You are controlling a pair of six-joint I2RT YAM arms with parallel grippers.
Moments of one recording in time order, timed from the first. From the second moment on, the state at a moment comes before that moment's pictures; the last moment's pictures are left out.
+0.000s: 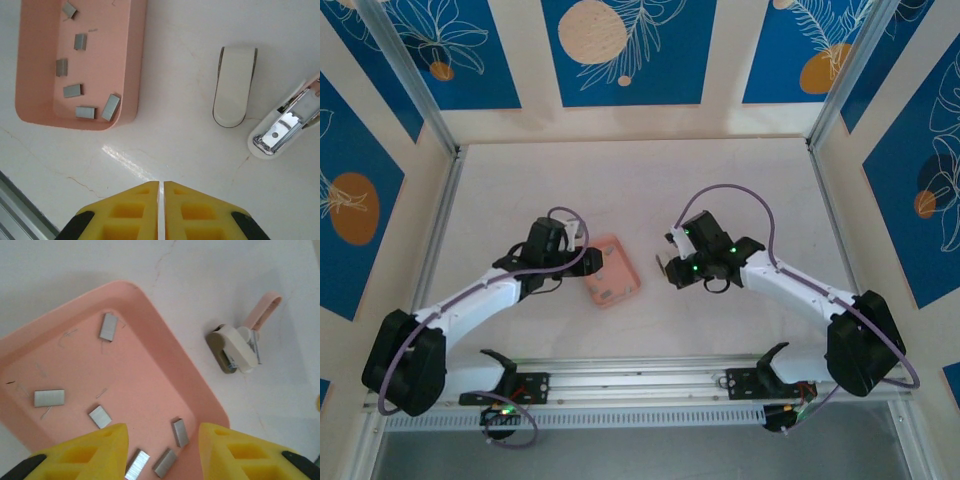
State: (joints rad) left arm -0.48 1.25 0.67 -0.19 0.31 -0.52; right arm 0.63 1.30 0.86 -0.58 -0.23 0.26
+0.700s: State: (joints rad) left arm -0.43 1.23 0.57 -0.17 0.25 -0.71; right arm 0.77 1.56 1.17 -0.62 -0.26 0.41
